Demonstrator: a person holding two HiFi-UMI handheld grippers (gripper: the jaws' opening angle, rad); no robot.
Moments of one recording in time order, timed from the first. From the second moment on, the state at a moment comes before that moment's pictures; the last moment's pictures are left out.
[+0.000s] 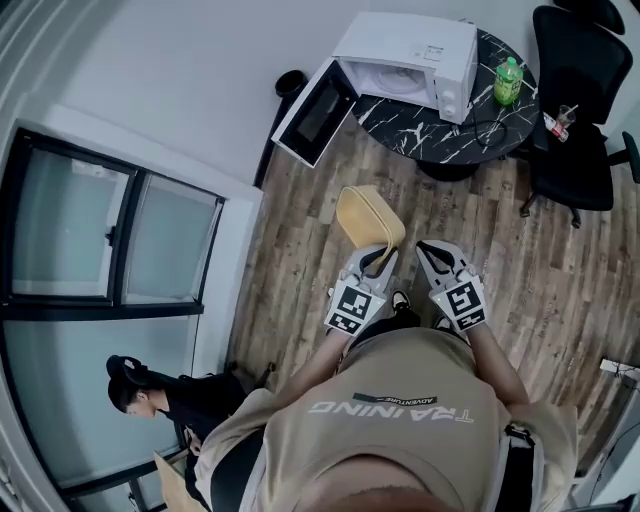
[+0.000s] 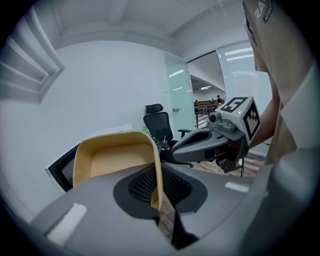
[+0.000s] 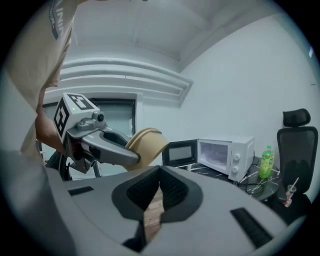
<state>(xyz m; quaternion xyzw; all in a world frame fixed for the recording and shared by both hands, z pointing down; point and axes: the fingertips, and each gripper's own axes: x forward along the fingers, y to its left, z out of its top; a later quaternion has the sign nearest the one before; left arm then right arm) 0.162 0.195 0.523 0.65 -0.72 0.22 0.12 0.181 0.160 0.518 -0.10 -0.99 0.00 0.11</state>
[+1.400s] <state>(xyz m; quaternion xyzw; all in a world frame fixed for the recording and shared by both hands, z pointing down) -0.021 0.124 0.547 0.69 -0.66 0.26 0.12 -0.001 0.018 0.521 0.04 -0.99 -0.02 0.12</state>
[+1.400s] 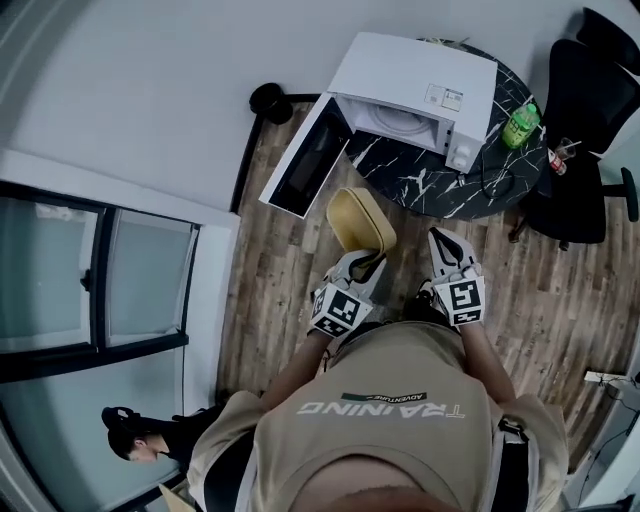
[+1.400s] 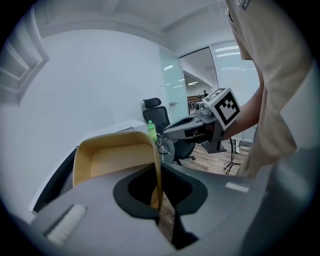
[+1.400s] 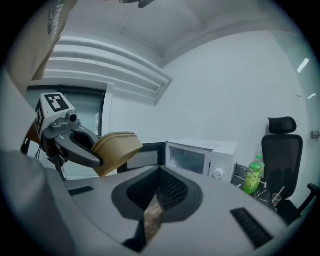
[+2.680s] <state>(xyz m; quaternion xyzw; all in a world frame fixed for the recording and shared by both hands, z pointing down) -0.159 0.037 0.563 0.78 -0.57 0.21 0.14 -0.169 -0.069 0.524 0.12 -0.98 0.05 0.14</state>
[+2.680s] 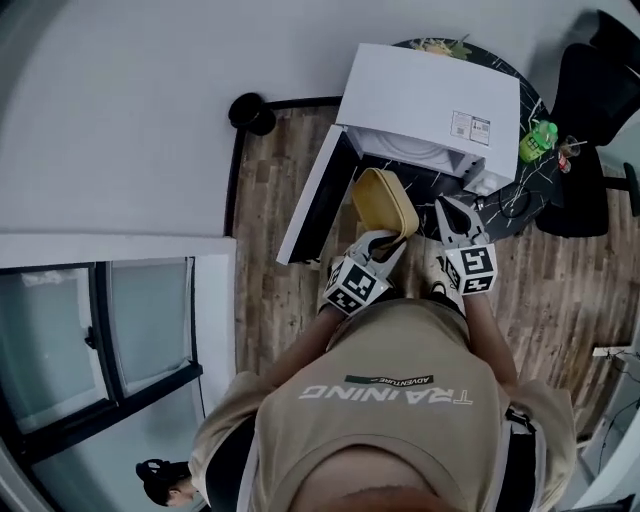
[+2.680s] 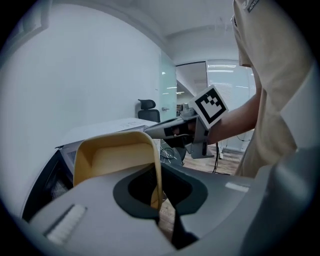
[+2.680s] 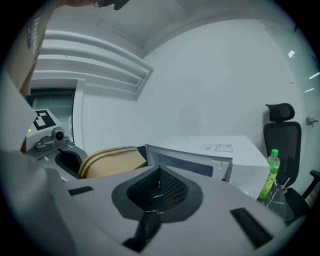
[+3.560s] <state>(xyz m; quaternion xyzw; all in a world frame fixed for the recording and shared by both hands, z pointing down) -0.198 -0.044 0.626 0.78 -0.51 0.27 0.22 -0.168 -0.129 0.542 0.11 -0.98 0.02 0.15</state>
